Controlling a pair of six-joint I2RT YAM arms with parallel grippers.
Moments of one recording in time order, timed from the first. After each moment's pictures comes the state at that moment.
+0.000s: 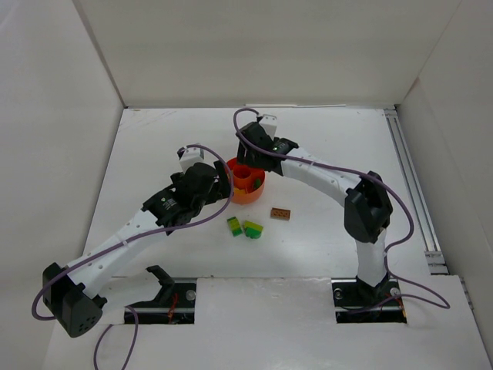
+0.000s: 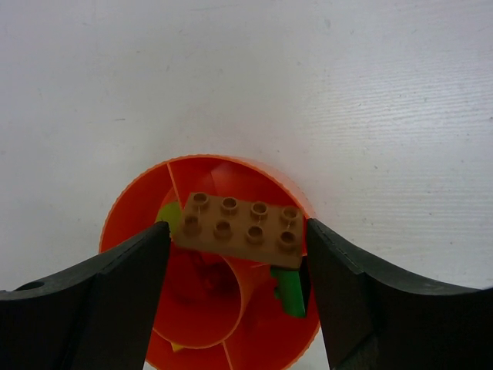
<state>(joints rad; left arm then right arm) -0.73 1.03 0.92 -0.59 -0.46 -0.76 0.79 1.98 1.73 -0.57 0.47 0.75</state>
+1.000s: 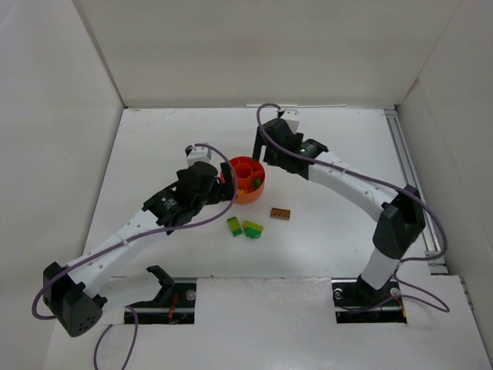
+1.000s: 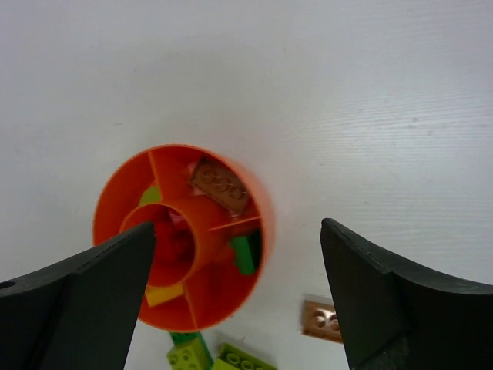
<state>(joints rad) -0.73 1.03 0.92 -0.57 -0.39 -0.68 0.77 1.79 1.60 -0.57 0.48 0.69</state>
